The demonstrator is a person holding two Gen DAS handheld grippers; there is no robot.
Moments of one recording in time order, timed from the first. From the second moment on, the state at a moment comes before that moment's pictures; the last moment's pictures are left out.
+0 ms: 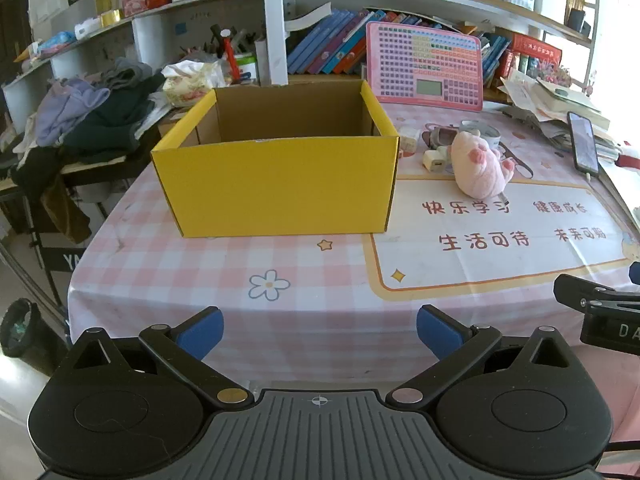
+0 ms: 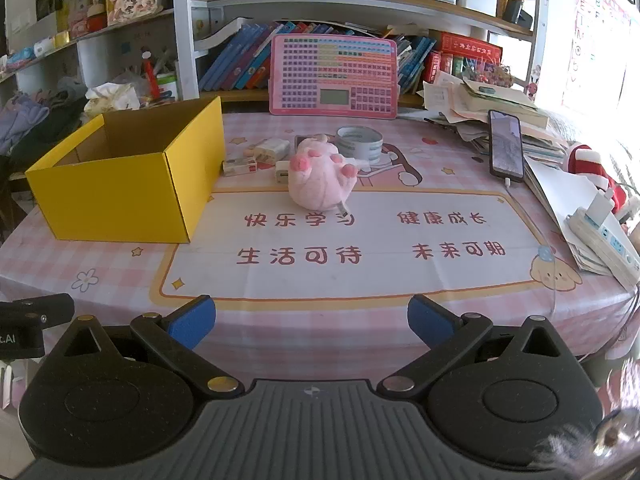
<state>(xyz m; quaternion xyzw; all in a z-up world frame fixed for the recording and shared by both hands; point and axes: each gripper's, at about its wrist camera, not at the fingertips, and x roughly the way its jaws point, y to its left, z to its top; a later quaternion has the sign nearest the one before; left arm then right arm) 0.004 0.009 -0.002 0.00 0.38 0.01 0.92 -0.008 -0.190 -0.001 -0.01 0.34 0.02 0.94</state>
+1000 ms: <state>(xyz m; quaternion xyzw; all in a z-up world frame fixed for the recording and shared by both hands) 0.009 0.016 -0.004 0.01 0.39 0.00 0.92 -0.001 -0.181 -0.003 -0.01 0.35 0.02 0.94</state>
